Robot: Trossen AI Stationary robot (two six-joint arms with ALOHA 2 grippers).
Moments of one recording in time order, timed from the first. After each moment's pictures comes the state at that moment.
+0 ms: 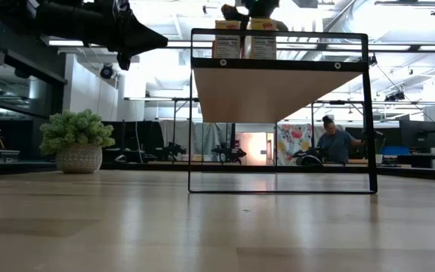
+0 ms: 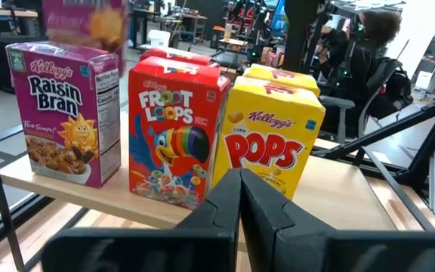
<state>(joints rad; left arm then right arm) 0.22 0.92 0.45 0.40 0.02 -0.15 -0.39 1.79 1.97 -0.81 0.60 0.38</state>
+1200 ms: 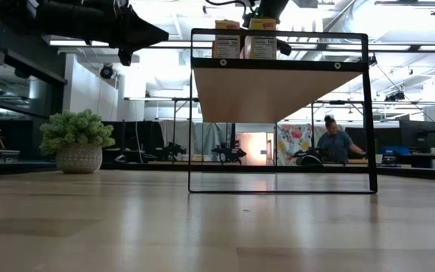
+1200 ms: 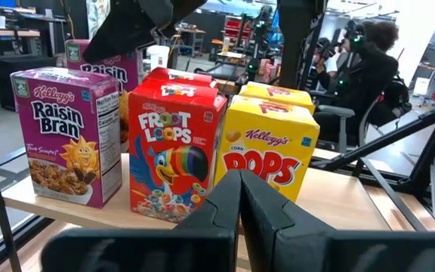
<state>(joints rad) 0.22 0.92 0.45 0.45 0.01 -0.12 -0.40 1.79 1.85 -0.87 0.45 0.63</state>
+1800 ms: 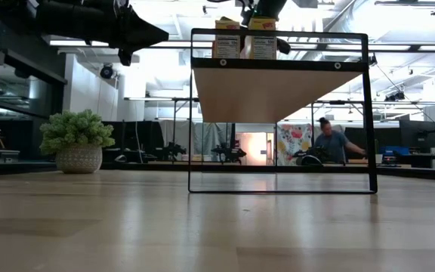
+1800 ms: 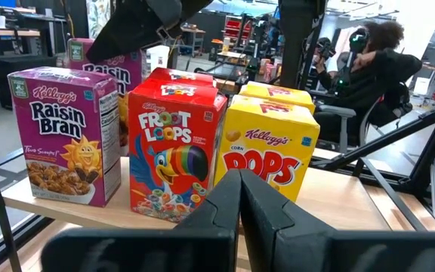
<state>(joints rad) 0.22 0.92 0.45 0.45 0.01 -0.12 -0.38 1.79 1.85 -0.86 0.46 0.65</state>
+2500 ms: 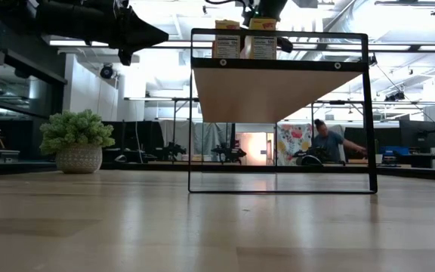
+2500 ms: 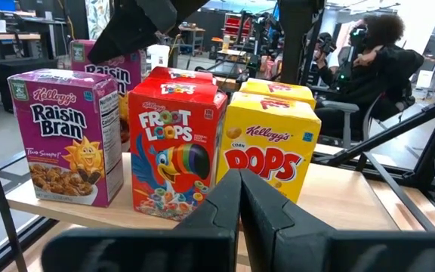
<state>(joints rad) 0.22 0.92 0.45 0.44 0.01 -0.09 -0.37 1.79 1.85 -0.89 0.52 0.63</state>
